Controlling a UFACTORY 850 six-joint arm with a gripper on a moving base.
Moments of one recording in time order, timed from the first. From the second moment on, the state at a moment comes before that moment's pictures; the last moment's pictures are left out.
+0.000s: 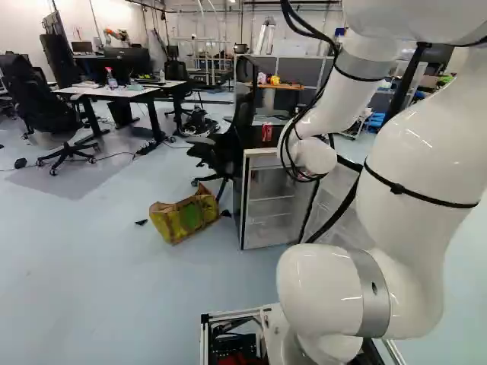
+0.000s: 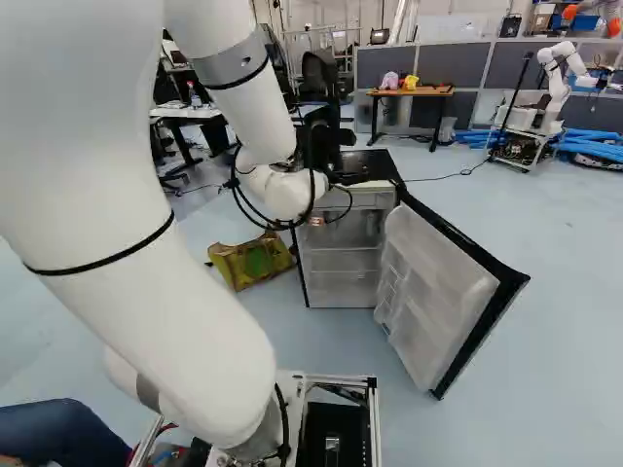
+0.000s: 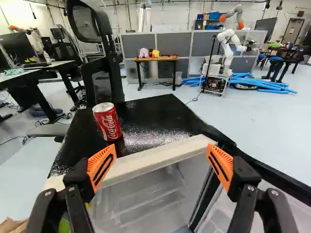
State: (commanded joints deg) arm -15.4 -3.4 -28.7 3.6 52.5 0.0
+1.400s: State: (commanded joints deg) arm -28.1 -0.1 -35.0 4.1 34.9 0.0
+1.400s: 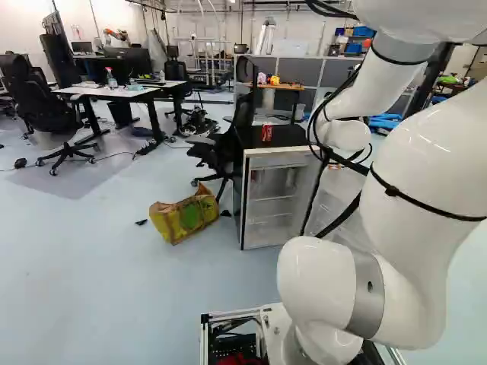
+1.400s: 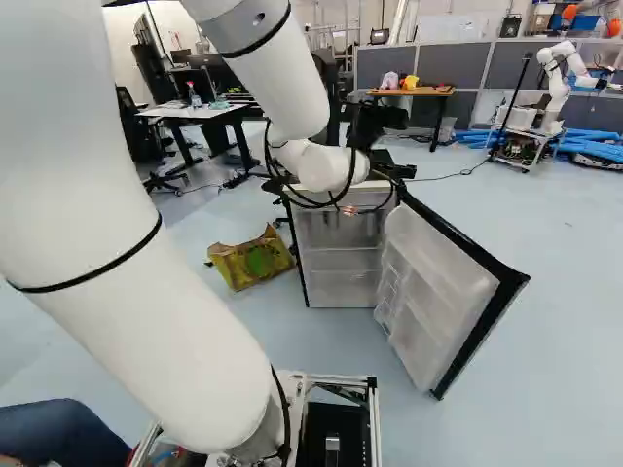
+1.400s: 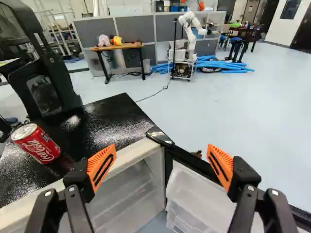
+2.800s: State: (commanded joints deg) arm -39.3 -7.5 -45.8 4.1 21.9 0.0
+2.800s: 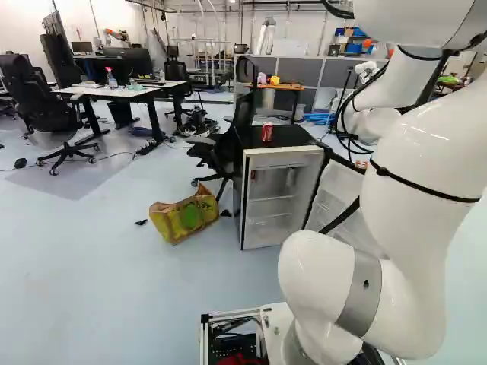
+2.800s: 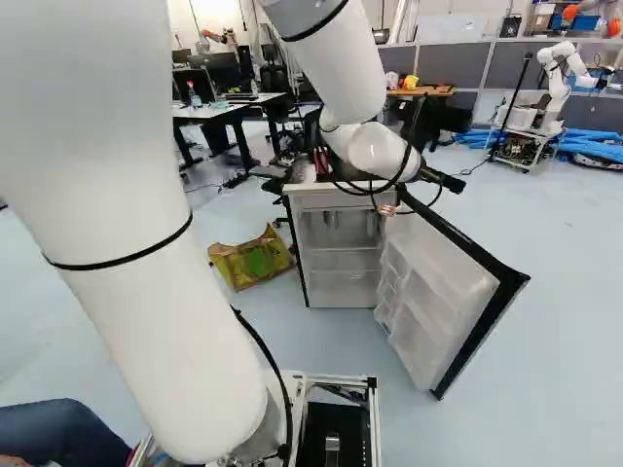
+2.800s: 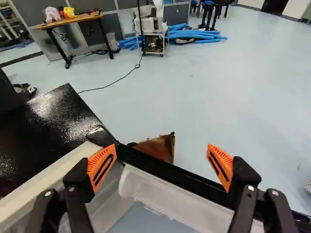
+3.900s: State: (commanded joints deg) arm -46.2 -17.6 -57.4 6.9 8.9 0.0
